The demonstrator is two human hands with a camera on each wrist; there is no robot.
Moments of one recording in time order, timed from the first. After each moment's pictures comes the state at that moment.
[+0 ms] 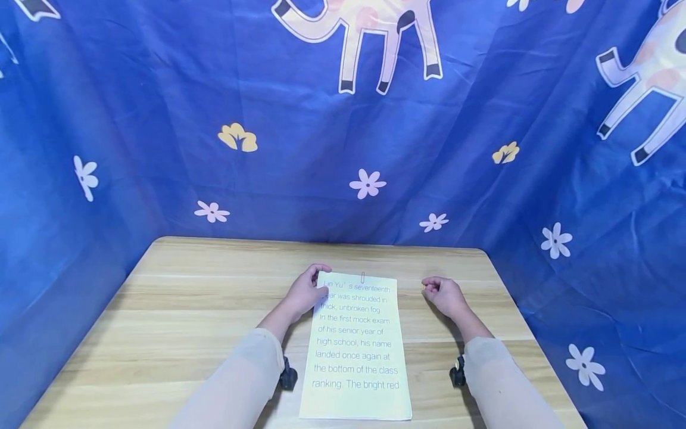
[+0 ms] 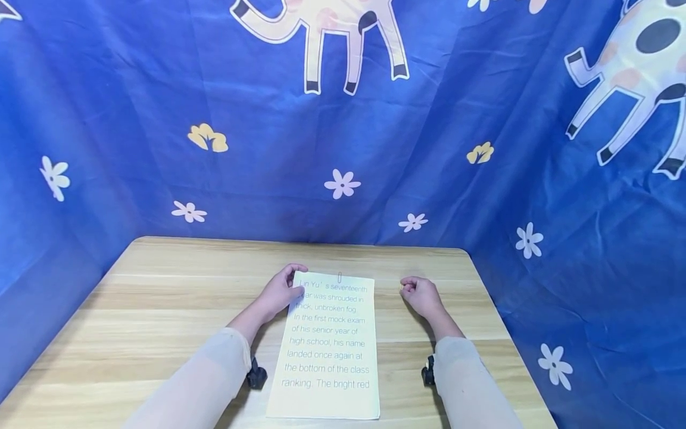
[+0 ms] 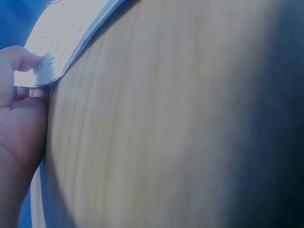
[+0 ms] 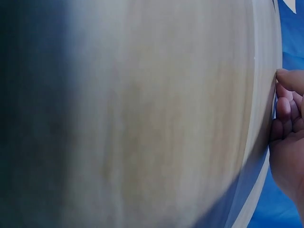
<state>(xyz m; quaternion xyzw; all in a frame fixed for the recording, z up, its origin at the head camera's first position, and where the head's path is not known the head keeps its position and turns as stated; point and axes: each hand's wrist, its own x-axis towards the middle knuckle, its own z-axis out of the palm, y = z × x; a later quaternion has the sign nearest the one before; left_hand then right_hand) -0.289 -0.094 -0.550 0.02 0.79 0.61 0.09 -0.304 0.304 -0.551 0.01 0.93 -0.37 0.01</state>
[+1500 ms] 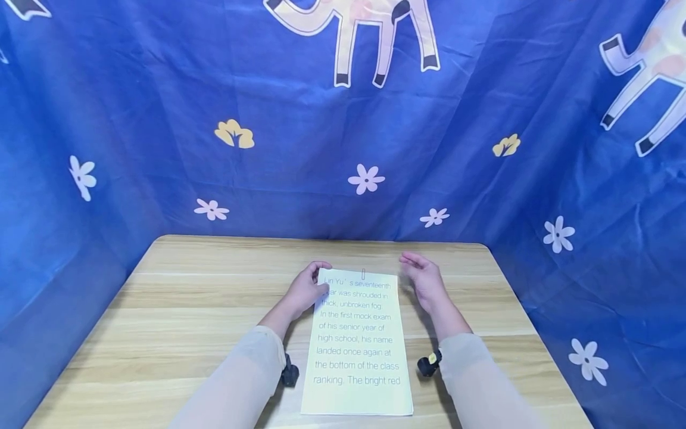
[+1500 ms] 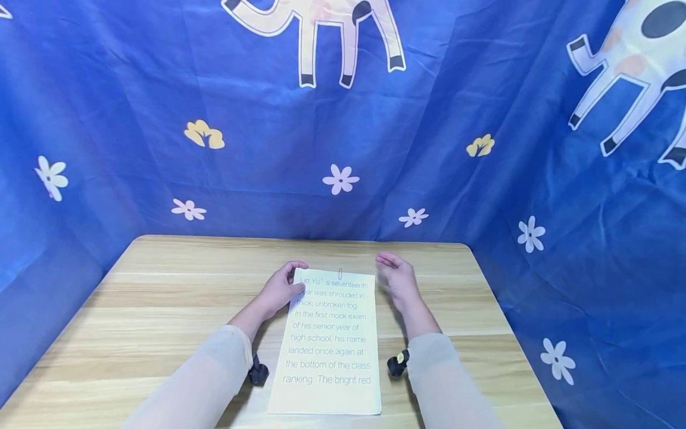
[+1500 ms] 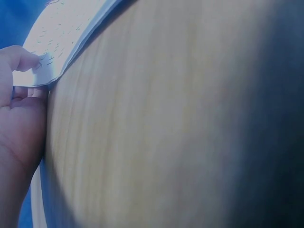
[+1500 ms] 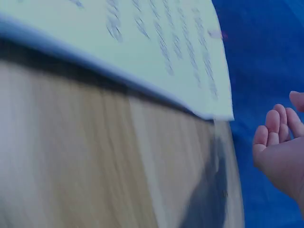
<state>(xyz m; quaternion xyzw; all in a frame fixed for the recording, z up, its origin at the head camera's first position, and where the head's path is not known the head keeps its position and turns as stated) -0.290 -0.092 -0.555 0.03 0.78 0.62 0.08 -0.300 0.226 -0.510 0.07 0.69 -0.72 0.02</state>
